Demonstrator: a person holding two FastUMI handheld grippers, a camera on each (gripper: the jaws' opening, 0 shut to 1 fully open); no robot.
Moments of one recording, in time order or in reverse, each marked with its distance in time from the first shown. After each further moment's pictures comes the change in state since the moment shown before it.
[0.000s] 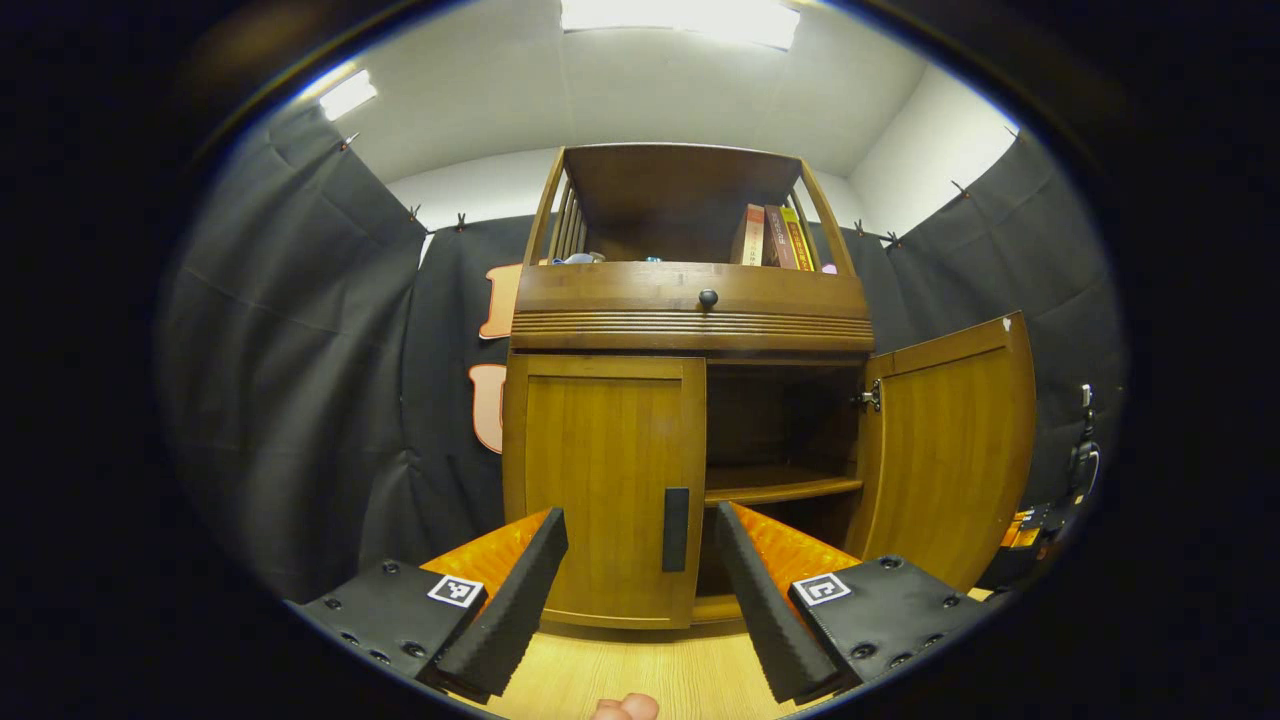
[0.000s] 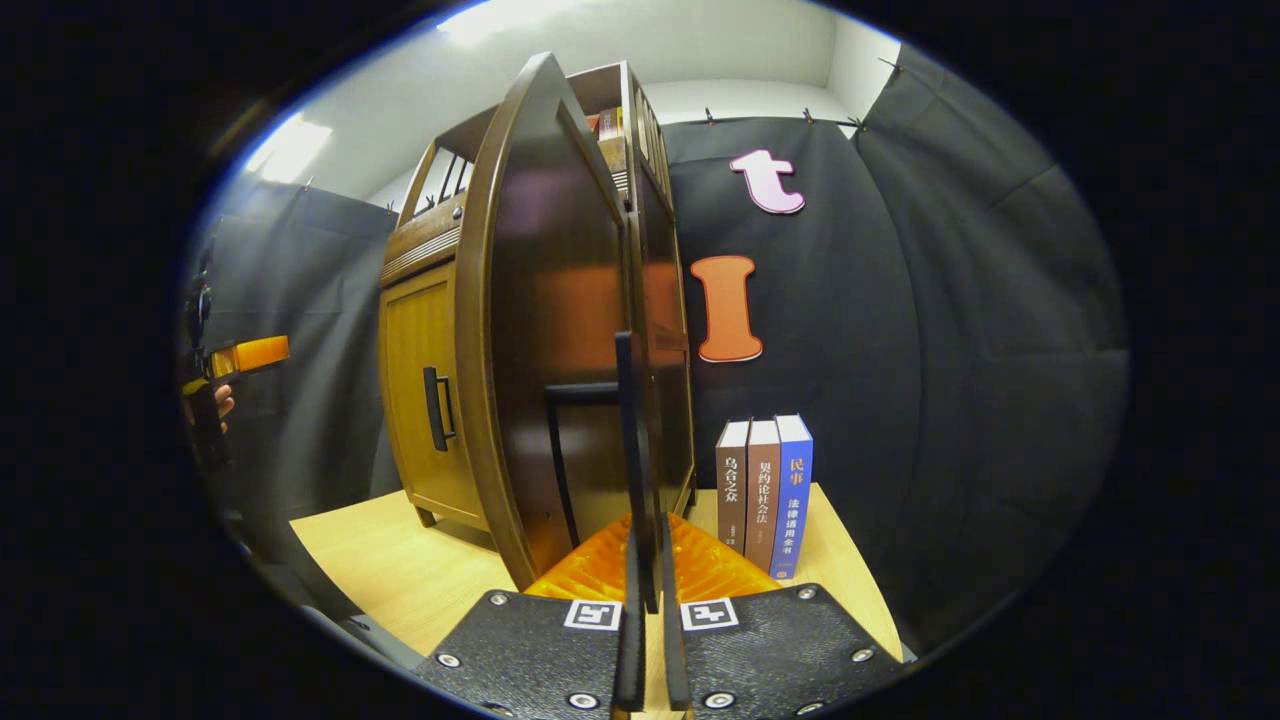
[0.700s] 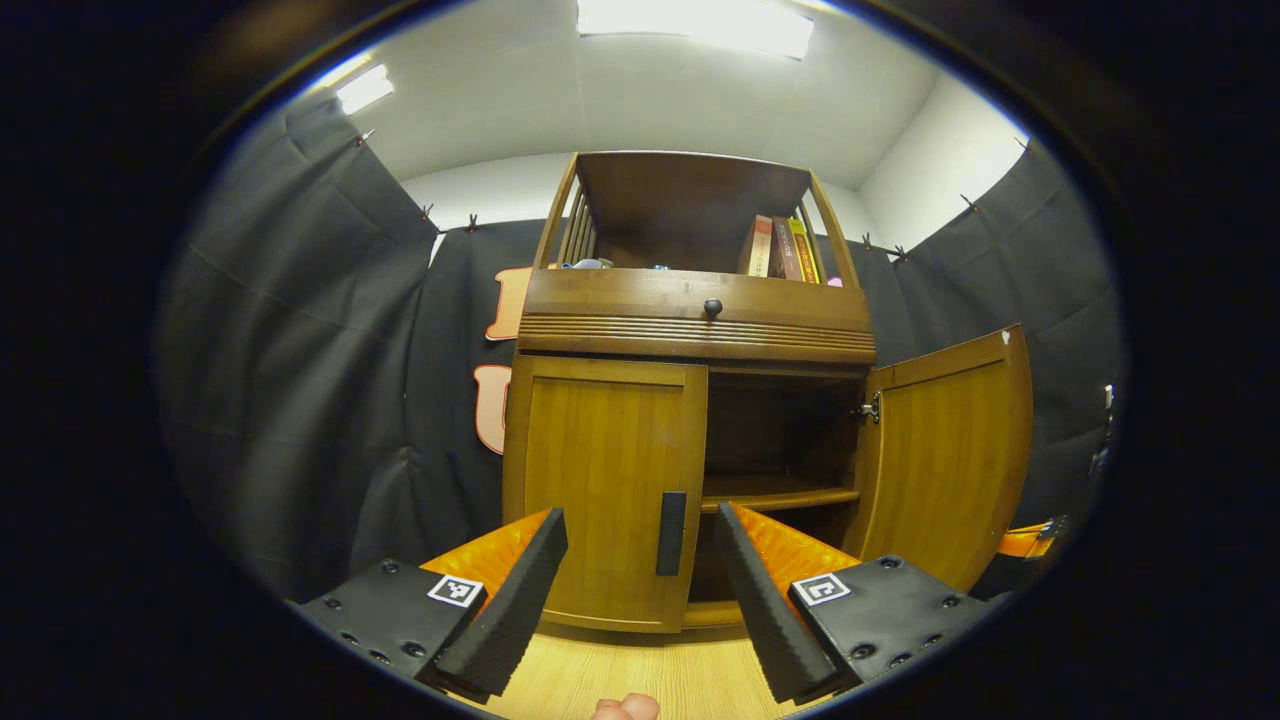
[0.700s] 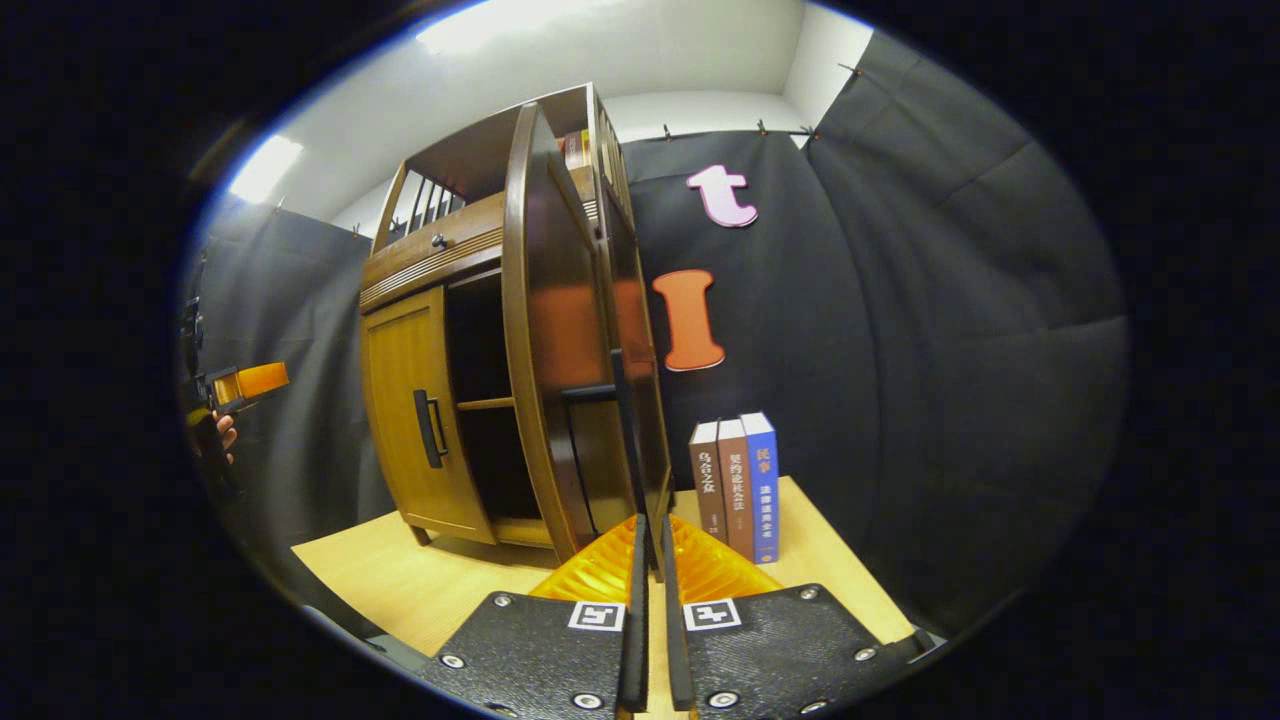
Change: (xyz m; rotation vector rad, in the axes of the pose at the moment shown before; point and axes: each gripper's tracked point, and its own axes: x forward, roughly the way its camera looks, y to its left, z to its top) left arm -0.002 -0.003 0.000 -0.023 -0.028 0.015; right arm -0.067 0.004 0.012 0.056 -0.037 -0.160
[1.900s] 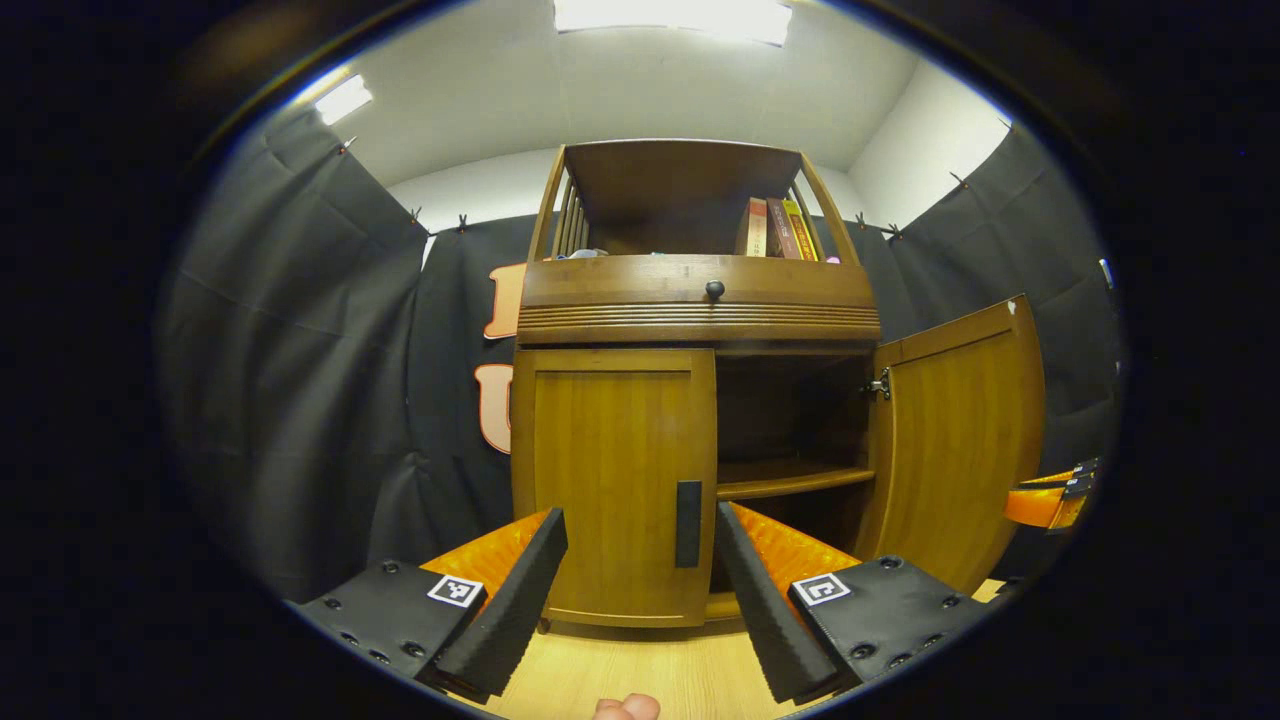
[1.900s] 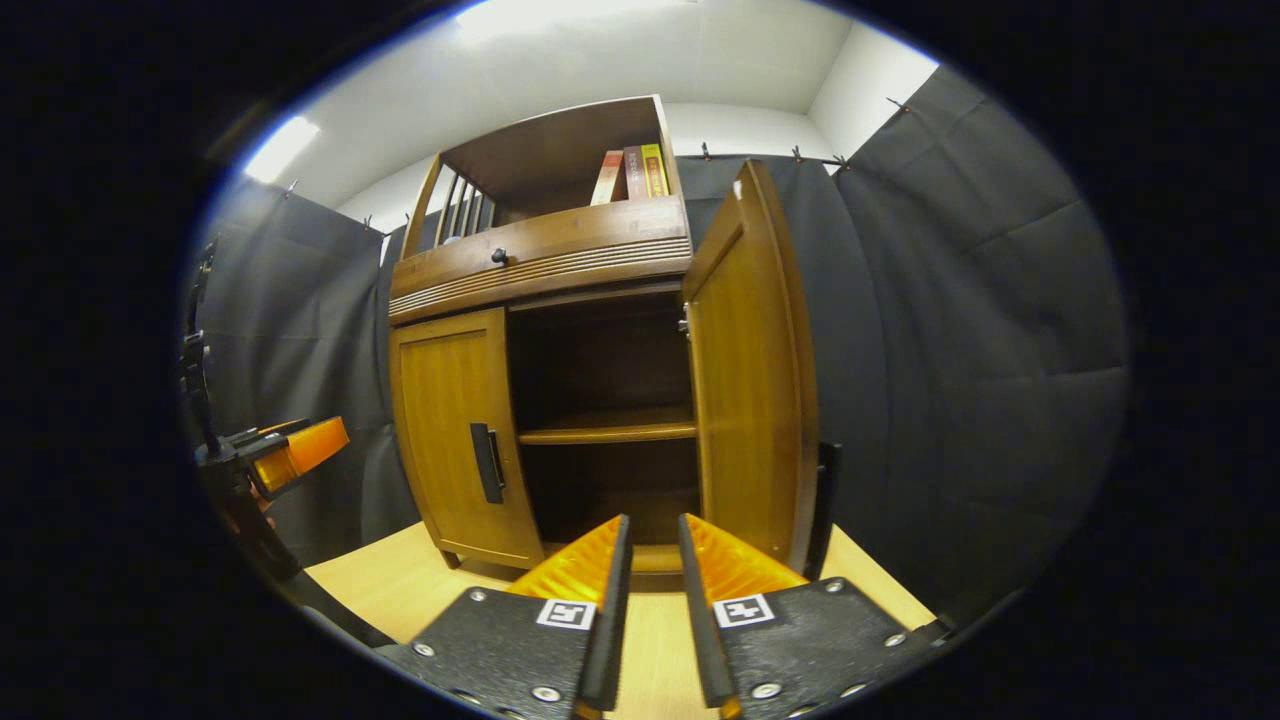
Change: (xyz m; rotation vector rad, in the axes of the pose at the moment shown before) left arm 0.002 0.020 -0.008 0.065 0.035 0.013; right arm 0.009 0.148 0.047 -0.044 -0.009 0.021
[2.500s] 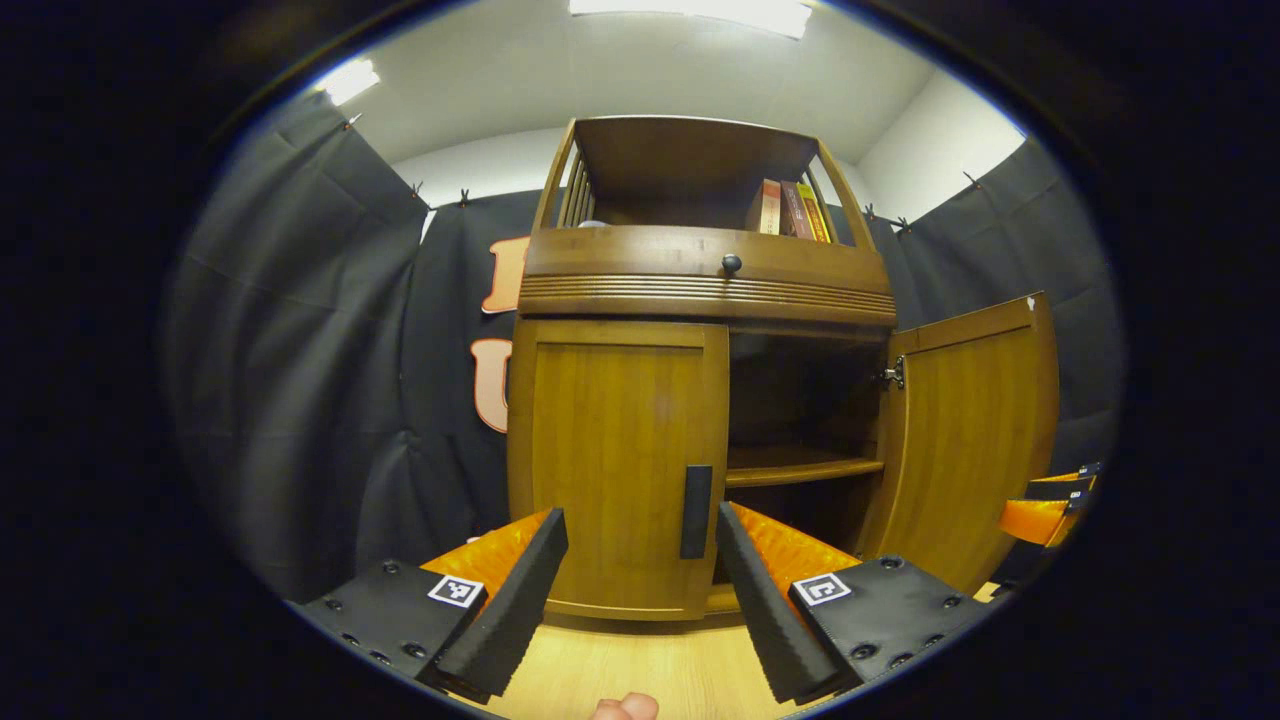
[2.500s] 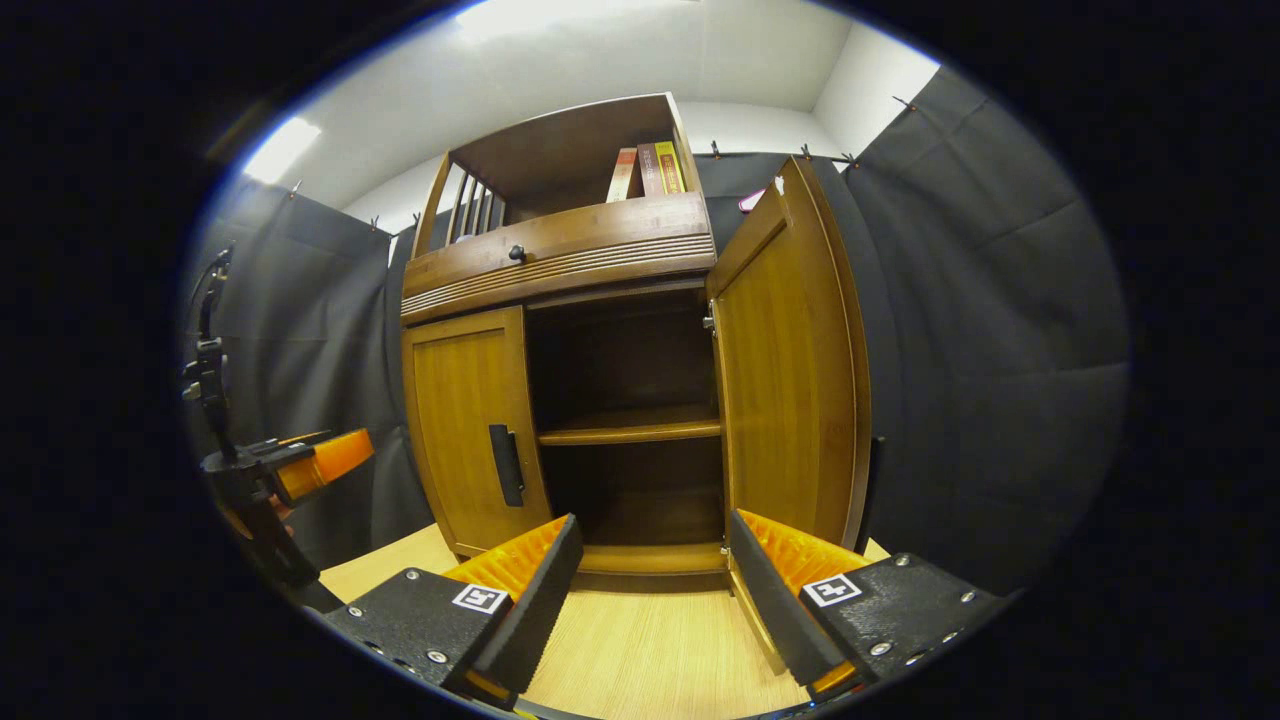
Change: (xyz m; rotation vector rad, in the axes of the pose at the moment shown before) left arm 0.036 0.001 -0.032 -0.074 0.070 -0.038; right arm 0.004 0.018 -0.002 -0.004 0.007 0.006
